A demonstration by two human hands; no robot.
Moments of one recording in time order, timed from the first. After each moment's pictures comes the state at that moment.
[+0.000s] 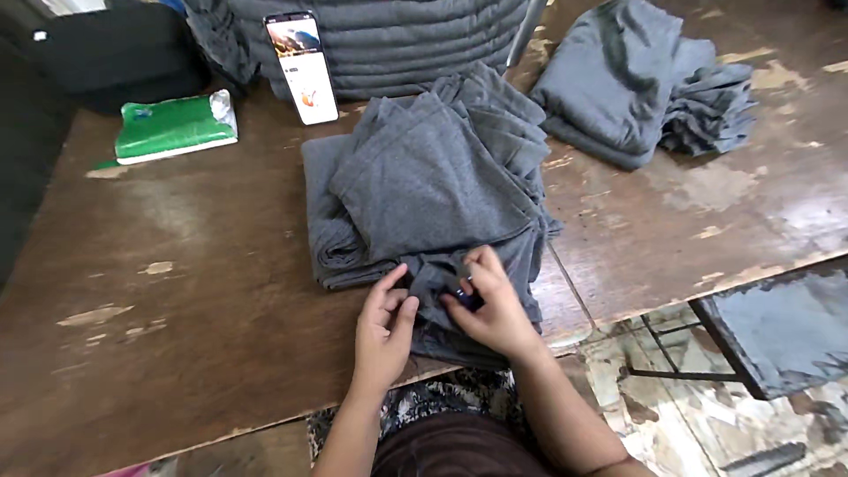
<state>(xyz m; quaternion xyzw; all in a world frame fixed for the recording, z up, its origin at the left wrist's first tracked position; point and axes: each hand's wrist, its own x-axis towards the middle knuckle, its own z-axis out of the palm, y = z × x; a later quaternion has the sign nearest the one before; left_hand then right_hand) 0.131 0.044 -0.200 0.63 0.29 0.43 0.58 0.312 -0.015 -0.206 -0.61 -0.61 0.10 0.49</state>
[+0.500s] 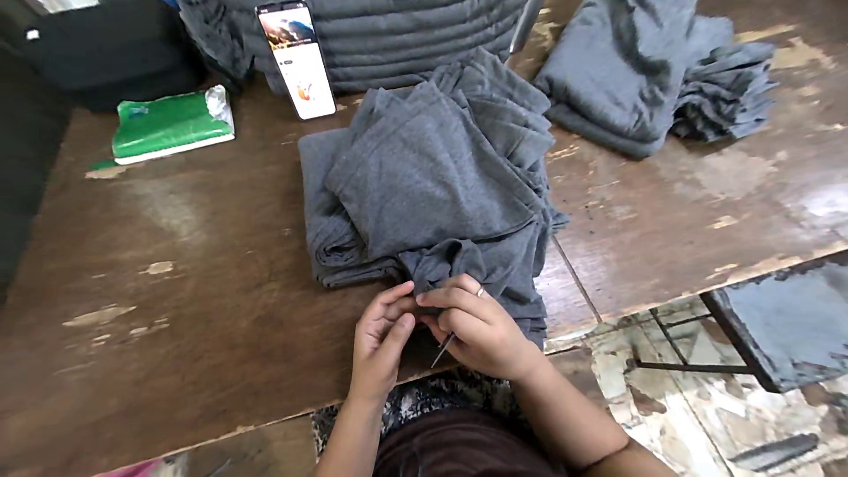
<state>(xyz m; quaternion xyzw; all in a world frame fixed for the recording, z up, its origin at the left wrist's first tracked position) 0.119 0.039 -0.212 0.50 0.16 0.44 0.73 0.286 -0.017 -0.196 -0.44 -0.75 0.00 0.50</state>
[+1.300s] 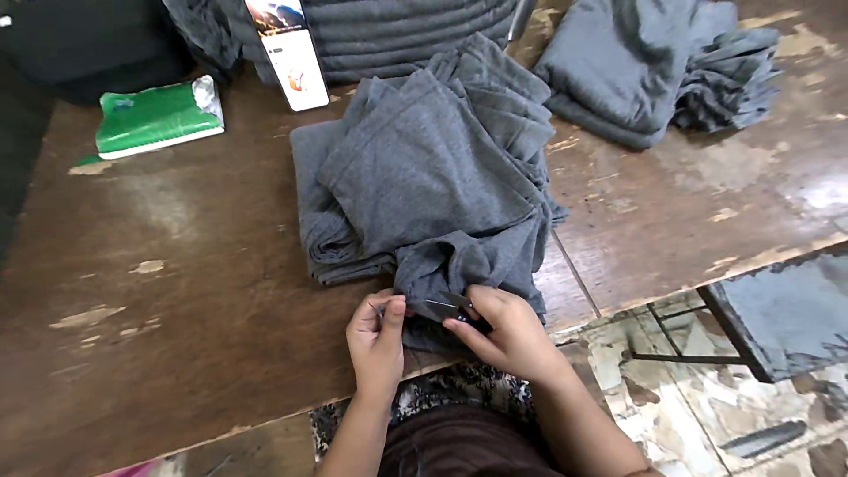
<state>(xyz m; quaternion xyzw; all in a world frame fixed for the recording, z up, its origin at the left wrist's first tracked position) 0.137 0.030 -0.215 0.48 0.28 0.55 0.62 0.310 -0.050 -0.204 -0.63 -0.67 0.11 0.38</state>
